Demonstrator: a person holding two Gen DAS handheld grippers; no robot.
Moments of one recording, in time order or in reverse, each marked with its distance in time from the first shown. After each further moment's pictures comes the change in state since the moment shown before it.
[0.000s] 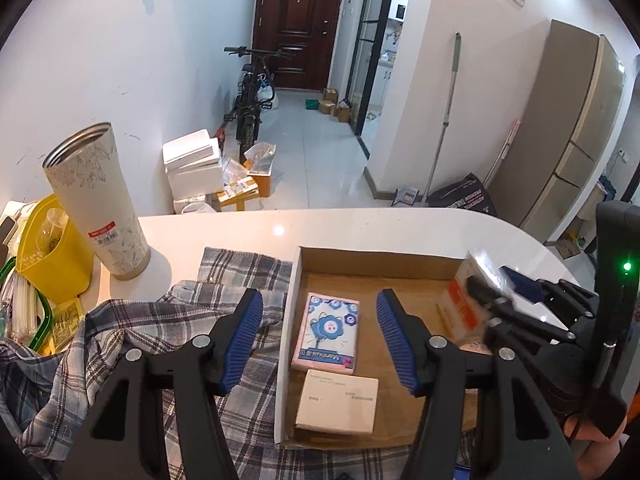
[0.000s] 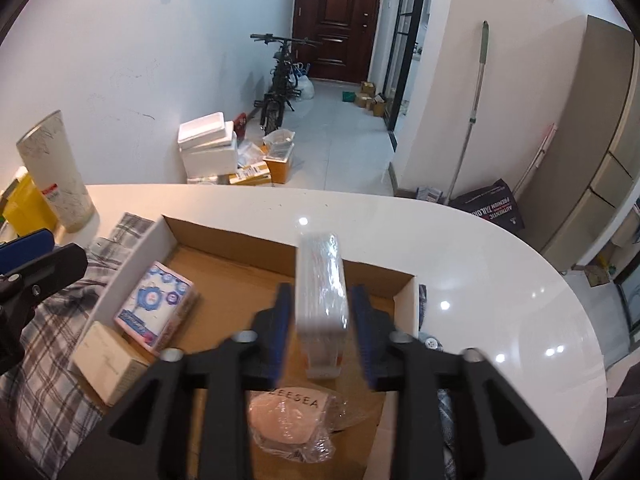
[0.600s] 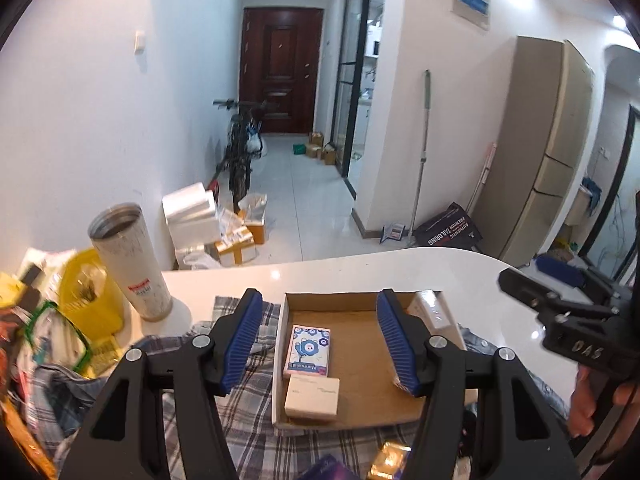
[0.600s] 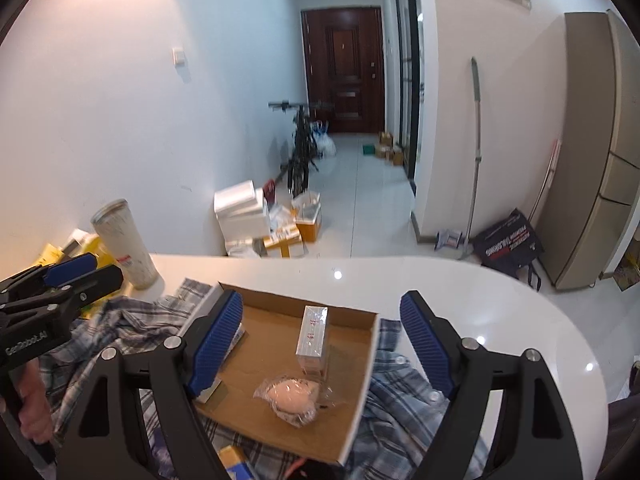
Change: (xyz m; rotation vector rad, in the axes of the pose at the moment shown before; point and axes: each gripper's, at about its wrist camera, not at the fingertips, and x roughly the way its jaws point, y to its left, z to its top) left arm -0.108 -0.031 0.012 0.094 -0.170 -0.006; right arm -0.123 -0.050 0.006 0.088 -0.222 0.144
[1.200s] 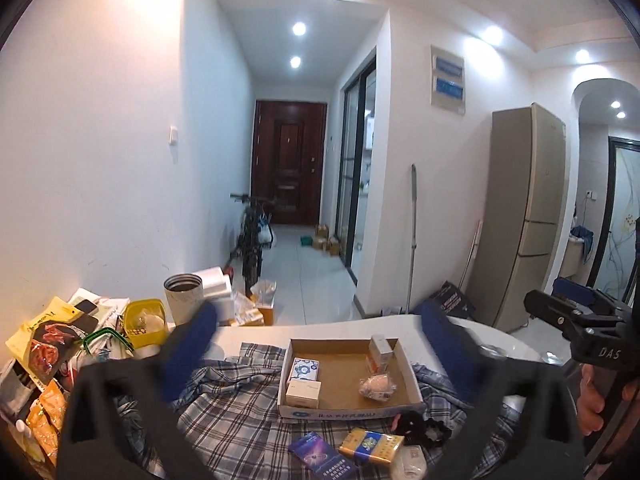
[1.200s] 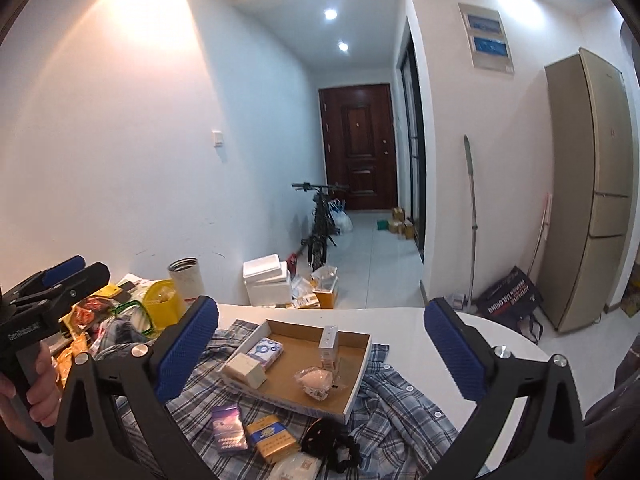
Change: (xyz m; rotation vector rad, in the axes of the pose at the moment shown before) left arm -0.209 -0.030 -0.049 -0.015 -0.375 0.025; right arm -0.189 0.005 -0.037 -0.019 -0.293 0.069
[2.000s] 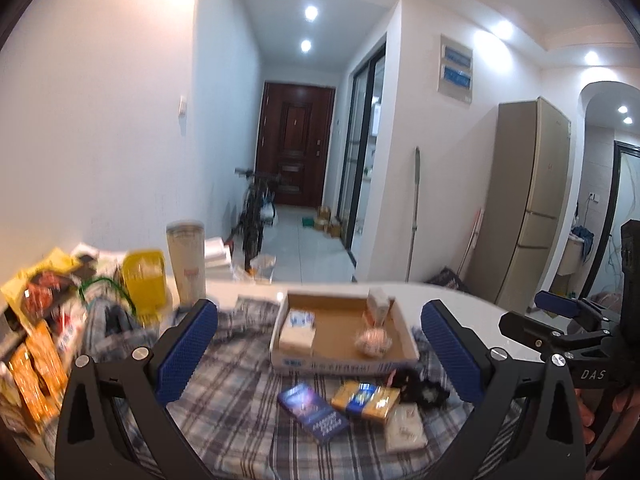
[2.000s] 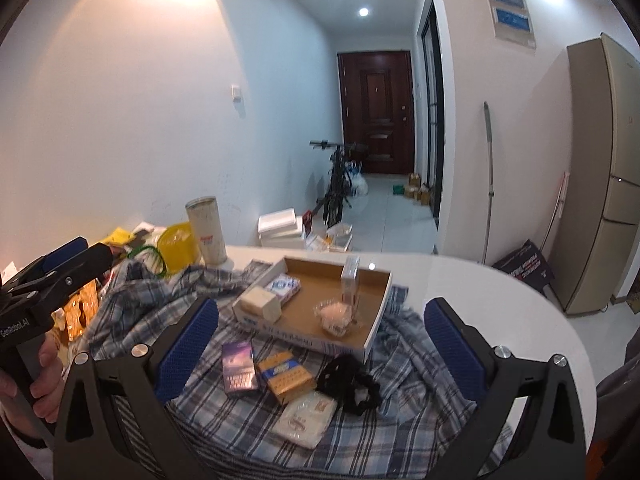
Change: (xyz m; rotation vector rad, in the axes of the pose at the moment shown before) left arm -0.004 0.004 -0.081 -0.059 0.095 0.012; right arm 0.010 0.017 -0.071 -0.032 0.159 0.055
